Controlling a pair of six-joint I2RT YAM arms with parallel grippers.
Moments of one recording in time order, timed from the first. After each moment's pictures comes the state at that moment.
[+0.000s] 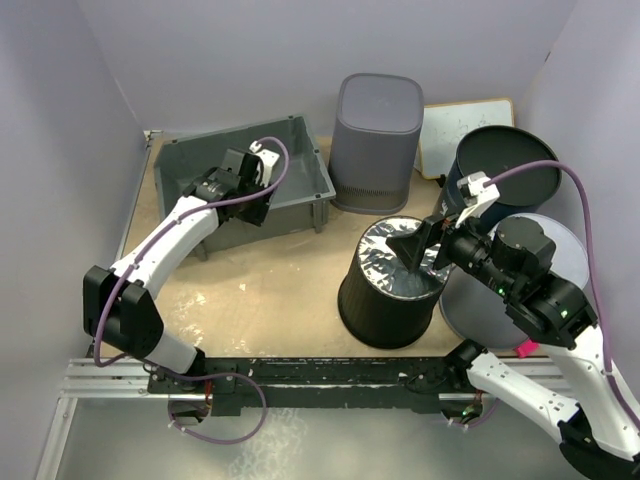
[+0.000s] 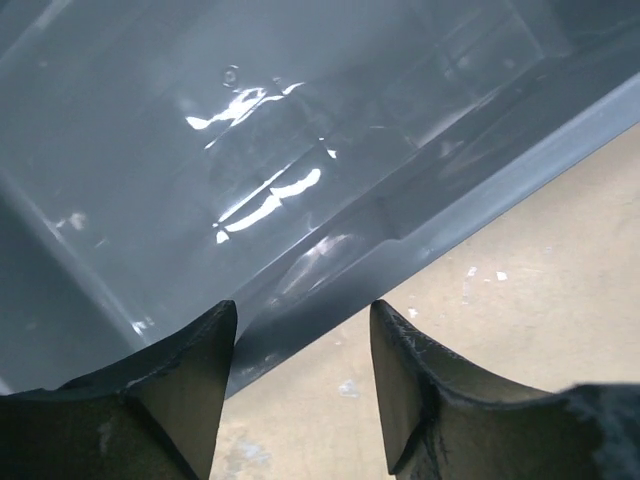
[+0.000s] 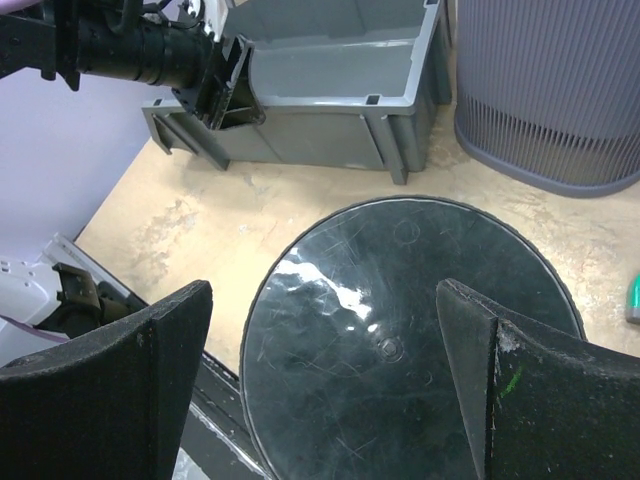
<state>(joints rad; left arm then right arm) -0.42 1.51 1.32 -0.71 -0.13 0.04 0.63 0.73 1.21 -0.72 -0.02 0.34</state>
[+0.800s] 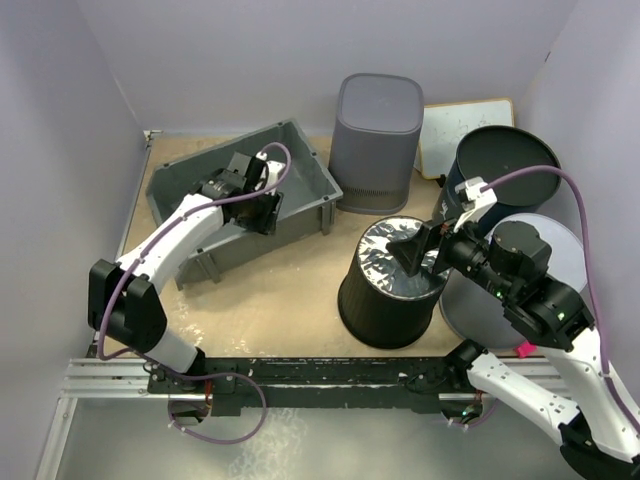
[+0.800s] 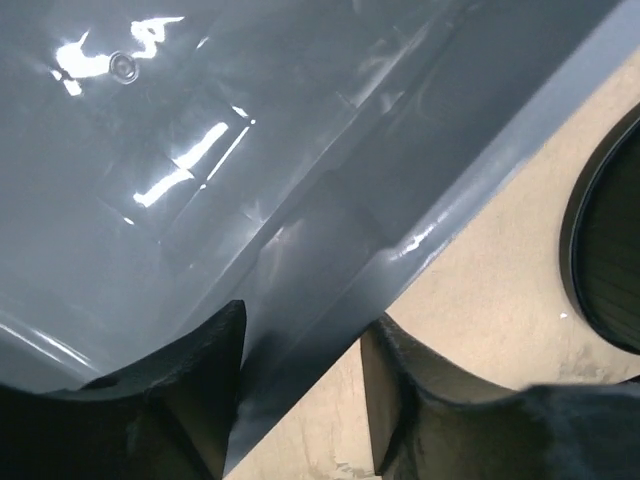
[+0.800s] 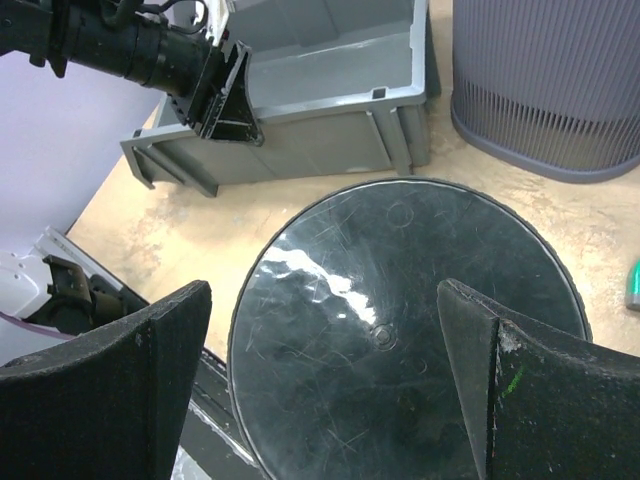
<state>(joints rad) -0.43 1.56 1.34 -0.82 0.05 -0.11 0.63 0.71 1.17 -0.73 -0.01 0.34</state>
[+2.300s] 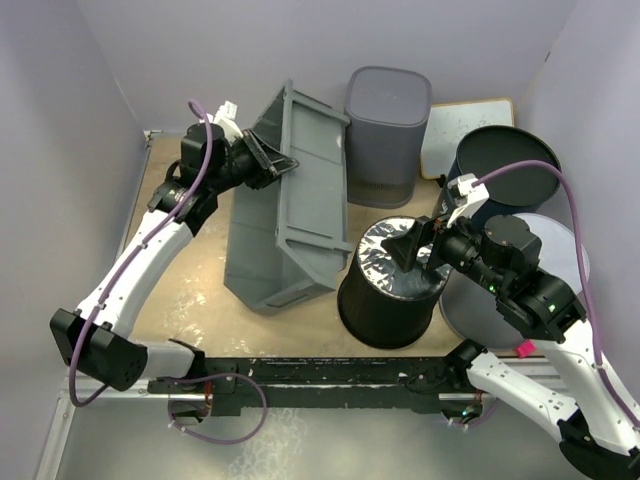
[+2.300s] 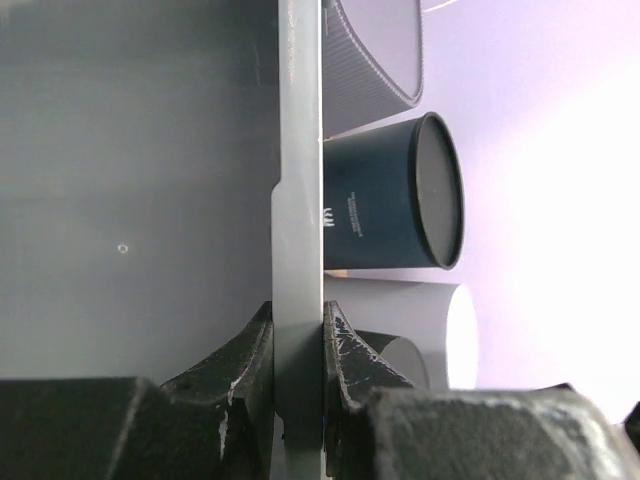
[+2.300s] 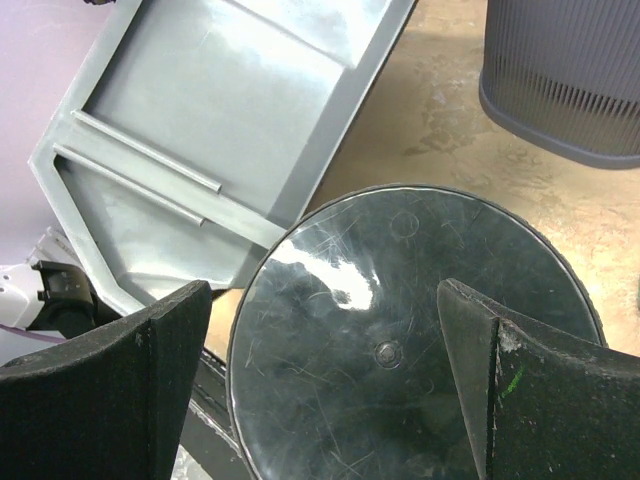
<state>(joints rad) -0.39 1.33 1.39 -0.35 0.31 -0.97 0.63 0.74 1.15 -0.70 -0.02 0.36</state>
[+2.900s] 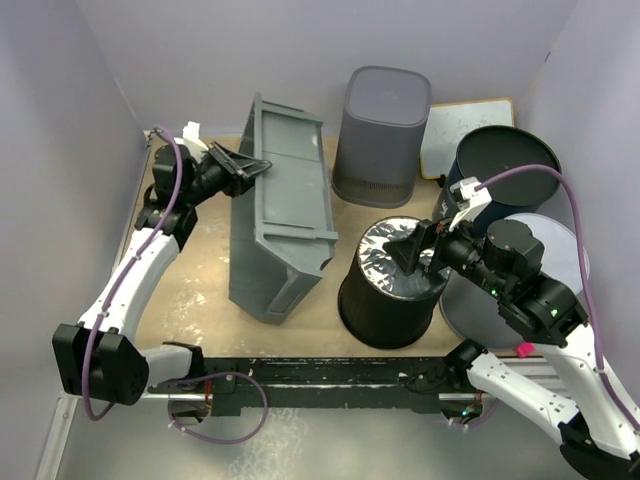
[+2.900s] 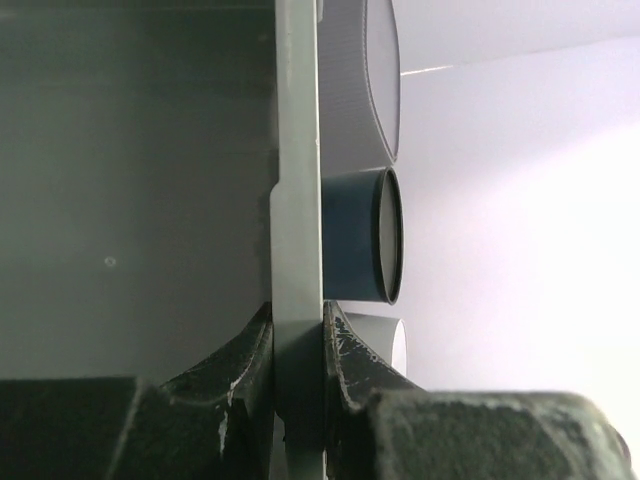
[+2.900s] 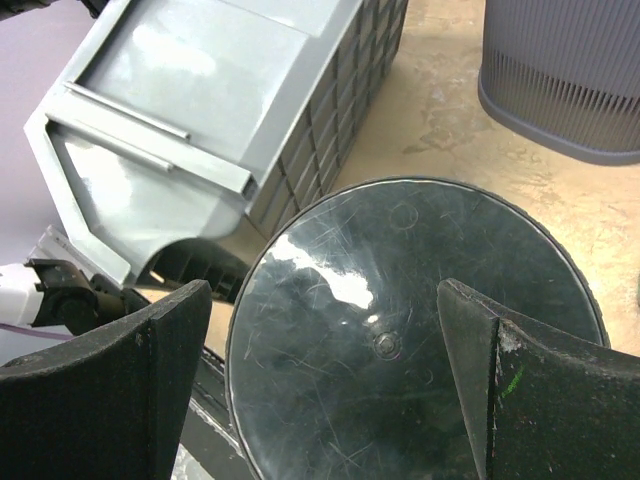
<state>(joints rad) -0.20 1.24 1.10 -0.07 0.45 -1.19 0.63 0.71 1.14 -0.70 -0.02 0.36</state>
